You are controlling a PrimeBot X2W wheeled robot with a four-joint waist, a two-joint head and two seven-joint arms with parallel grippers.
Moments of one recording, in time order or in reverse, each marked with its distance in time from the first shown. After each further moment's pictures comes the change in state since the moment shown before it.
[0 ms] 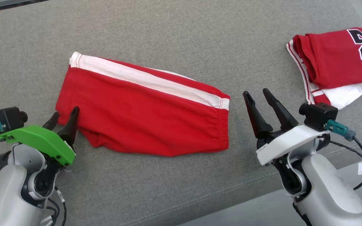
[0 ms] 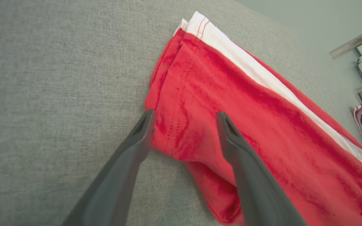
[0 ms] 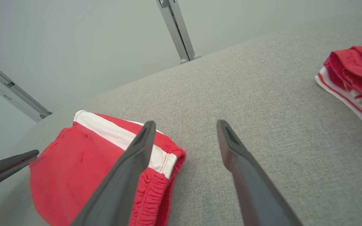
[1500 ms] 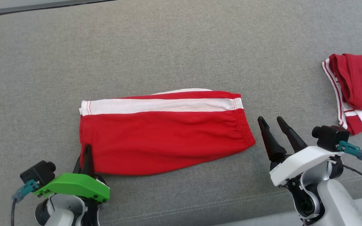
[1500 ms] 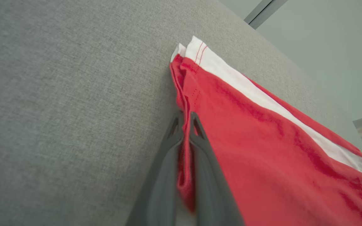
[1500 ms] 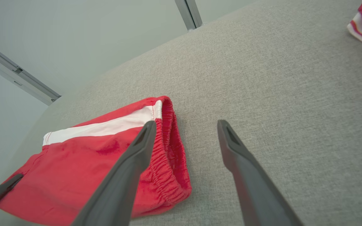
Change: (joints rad) left arm 0.232 -0.185 0.010 -0.069 0.020 0.142 -0.308; right arm 0.190 0.054 -0.164 -0.118 -0.047 0.000 0.153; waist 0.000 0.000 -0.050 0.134
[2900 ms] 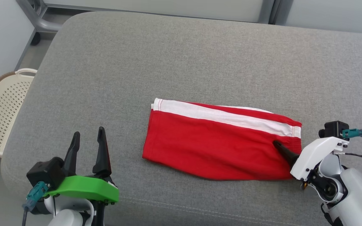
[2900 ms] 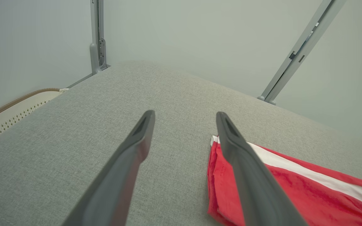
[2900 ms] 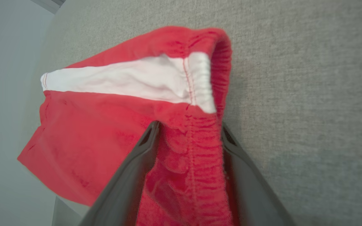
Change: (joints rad) left arm 0.039 0.061 -0.104 -0.221 0.240 0.117 -0.084; right arm -0.140 -0.148 0.023 0.343 0.268 0.000 0.351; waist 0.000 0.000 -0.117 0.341
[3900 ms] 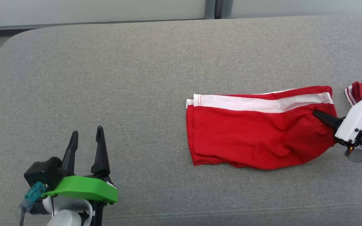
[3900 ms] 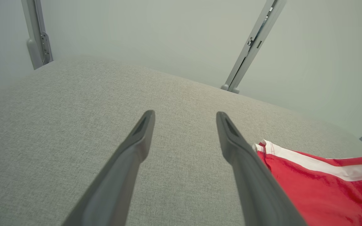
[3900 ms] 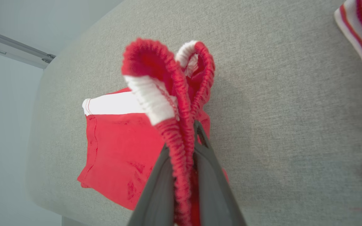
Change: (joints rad) left arm 0.005 0.012 0.004 -0.026 -0.003 0.012 0.004; right arm -0.122 -0.166 -0.150 -0.070 0.118 0.000 0.307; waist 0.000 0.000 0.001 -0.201
